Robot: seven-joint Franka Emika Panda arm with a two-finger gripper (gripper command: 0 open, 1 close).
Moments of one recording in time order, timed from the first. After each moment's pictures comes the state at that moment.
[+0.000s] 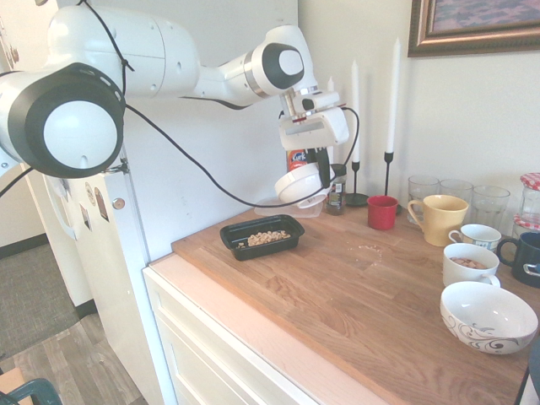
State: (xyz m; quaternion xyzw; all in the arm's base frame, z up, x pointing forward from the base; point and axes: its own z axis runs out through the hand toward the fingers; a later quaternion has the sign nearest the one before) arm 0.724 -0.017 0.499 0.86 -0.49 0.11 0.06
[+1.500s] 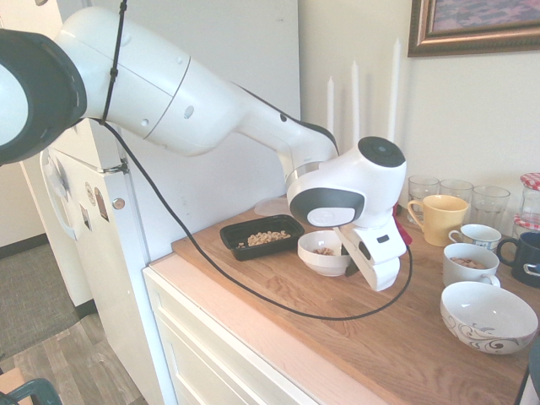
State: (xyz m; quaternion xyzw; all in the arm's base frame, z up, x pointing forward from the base) arm 0.628 -0.213 0.330 0.79 -0.57 0.04 -0.22
